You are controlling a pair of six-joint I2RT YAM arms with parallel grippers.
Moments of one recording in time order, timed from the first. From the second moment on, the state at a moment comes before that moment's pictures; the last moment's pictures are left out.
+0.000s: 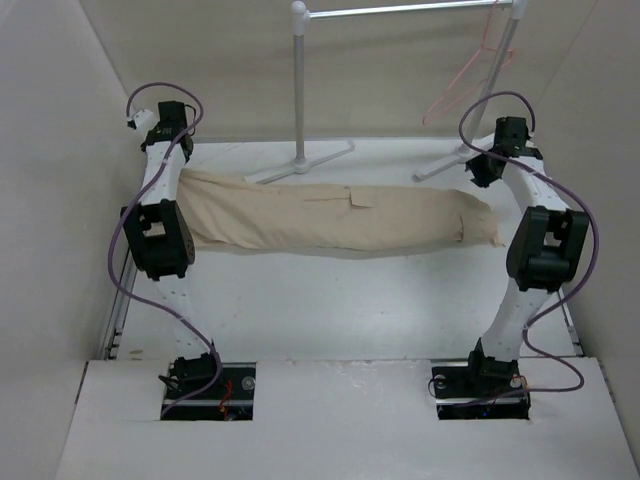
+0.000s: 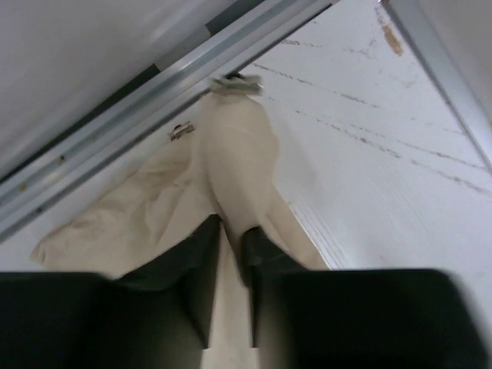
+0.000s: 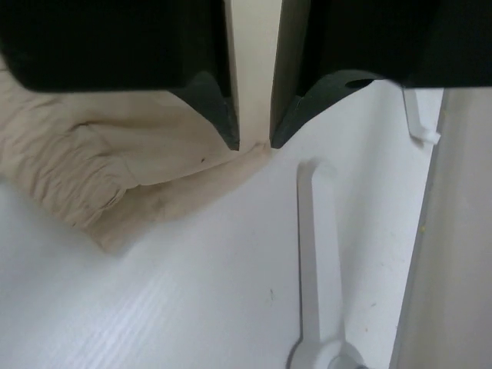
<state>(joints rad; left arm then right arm) 0.13 2.11 1.98 -0.73 -0.54 -0.67 -0.15 1.94 1.66 -0.58 0.09 0.95</state>
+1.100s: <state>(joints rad) 0.39 1.85 1.23 -0.33 -0.07 -0.91 0.25 1.18 0.78 -0.30 -0.02 0.93</state>
